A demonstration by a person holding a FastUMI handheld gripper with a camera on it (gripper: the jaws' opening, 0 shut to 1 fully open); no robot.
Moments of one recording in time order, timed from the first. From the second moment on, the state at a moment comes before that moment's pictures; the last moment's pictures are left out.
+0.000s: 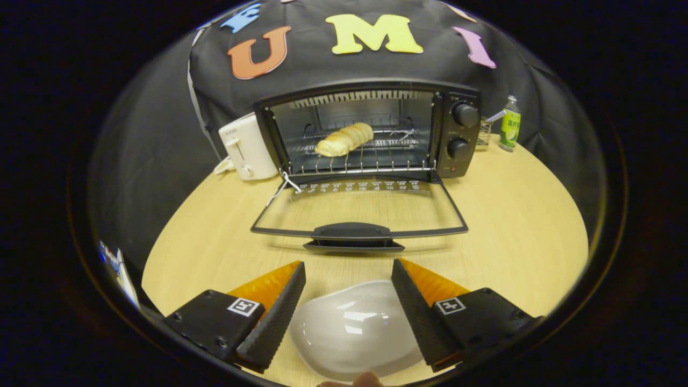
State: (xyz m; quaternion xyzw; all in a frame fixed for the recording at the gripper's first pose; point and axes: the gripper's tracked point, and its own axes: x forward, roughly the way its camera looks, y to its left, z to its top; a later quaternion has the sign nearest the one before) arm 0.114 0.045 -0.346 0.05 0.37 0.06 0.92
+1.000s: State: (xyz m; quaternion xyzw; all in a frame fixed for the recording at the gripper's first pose) arm 0.132 0.038 -0.341 0.03 0.36 0.00 0.93
